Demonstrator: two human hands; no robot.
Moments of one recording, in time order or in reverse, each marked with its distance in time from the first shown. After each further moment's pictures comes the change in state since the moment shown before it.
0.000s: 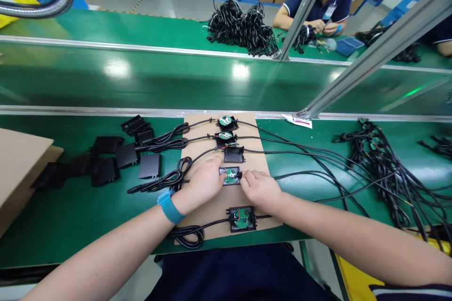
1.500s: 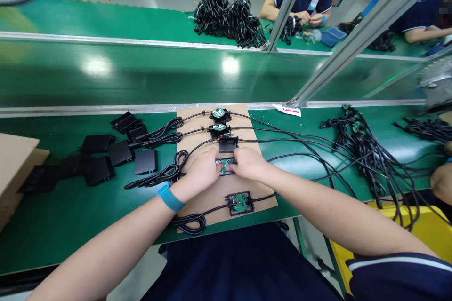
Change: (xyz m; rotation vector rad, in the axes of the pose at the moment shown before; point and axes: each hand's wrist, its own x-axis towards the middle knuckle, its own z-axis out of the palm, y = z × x) left_hand 0.003 -0.006 0.006 0.004 -0.024 0.008; right_hand 0.066 0.017 -0.024 0.528 -0.718 0.614
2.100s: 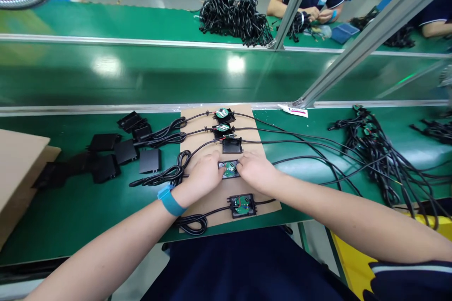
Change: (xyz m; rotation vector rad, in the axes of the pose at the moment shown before) left_hand -0.007 0.006 -0.004 0.016 -0.029 -0.006; right_hand -0.020 0.018 0.012 -0.388 0.141 -0.543
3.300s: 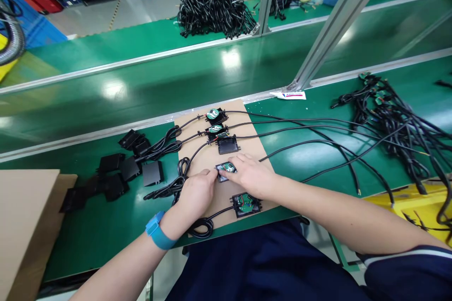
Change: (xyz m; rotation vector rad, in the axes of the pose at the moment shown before) left_hand -0.036 -0.018 0.007 0.352 -0.064 0.147; right_hand -0.012 -0.014 0.025 0.187 0.218 -0.014
